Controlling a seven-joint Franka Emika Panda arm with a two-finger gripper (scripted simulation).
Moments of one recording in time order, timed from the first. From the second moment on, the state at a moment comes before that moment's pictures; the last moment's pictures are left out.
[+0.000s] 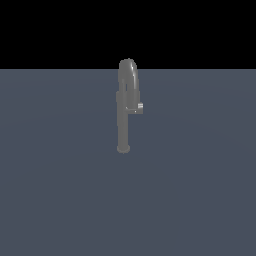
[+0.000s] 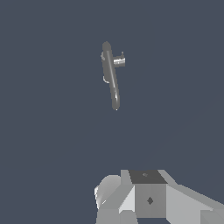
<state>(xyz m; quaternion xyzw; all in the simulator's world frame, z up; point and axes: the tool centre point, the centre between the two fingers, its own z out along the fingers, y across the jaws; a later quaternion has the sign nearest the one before) -0.251 -0.012 0.509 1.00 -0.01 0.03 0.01</state>
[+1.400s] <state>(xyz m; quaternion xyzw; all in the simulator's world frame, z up) -0.170 -0.009 0.491 0.99 -0.11 -0.09 -0.09</state>
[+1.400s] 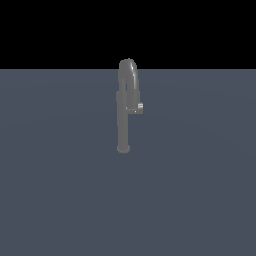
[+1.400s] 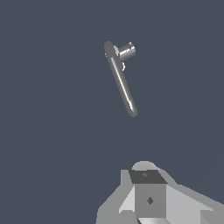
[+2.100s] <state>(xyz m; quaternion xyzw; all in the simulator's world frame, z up) -0.096 -0.016 0.455 0.94 -0.20 -0.20 -0.18</state>
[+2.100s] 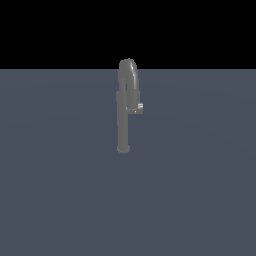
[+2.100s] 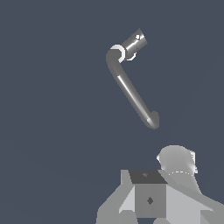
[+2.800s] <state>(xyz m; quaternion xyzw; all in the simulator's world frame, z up) -0.030 -0.028 0.397 0.85 -0.29 -0.32 -0.28</state>
